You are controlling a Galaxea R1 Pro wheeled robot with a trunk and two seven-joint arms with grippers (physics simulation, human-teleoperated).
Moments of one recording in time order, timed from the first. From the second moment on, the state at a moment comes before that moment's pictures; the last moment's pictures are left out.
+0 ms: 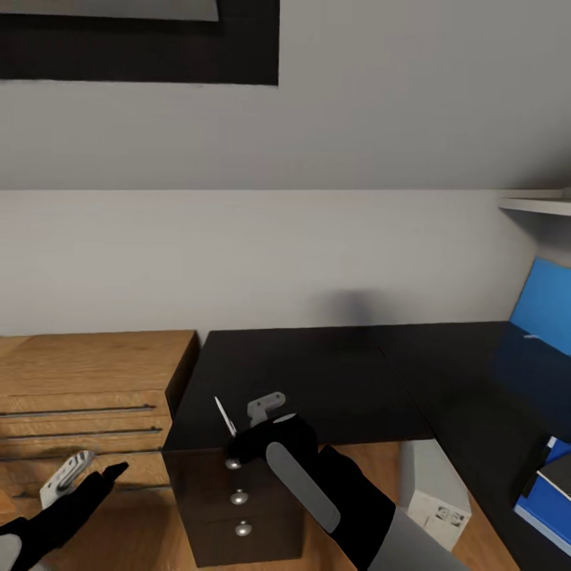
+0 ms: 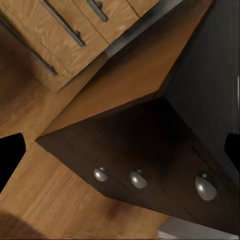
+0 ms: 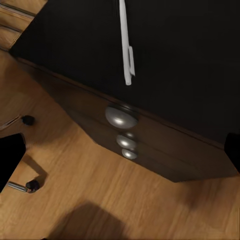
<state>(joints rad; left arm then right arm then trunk) 0.02 0.20 0.29 -1.60 1.14 0.65 0.45 -0.61 0.17 0.80 -1.25 -0.73 0.91 -0.51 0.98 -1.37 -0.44</state>
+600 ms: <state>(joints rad) 0.17 0.15 0.23 -1.59 1.04 0.54 0.45 -0.62 0.17 0.79 -1.12 -0.73 0.72 -0.52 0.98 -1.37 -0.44</state>
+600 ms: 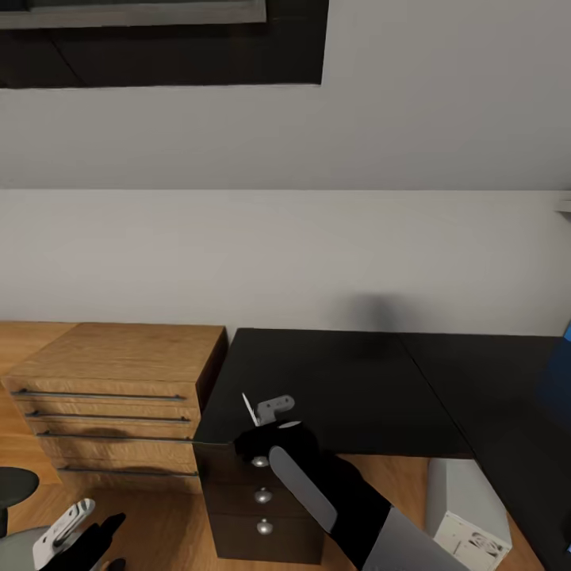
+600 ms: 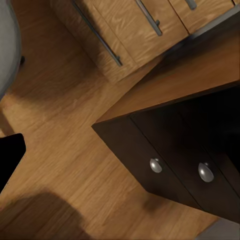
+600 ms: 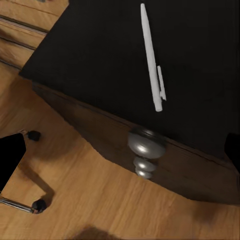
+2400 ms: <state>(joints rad) 0.17 0.14 0.23 -1.57 1.04 0.55 0.44 -0.81 0.17 0.79 -0.78 -0.75 0.73 -0.42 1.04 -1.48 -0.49</state>
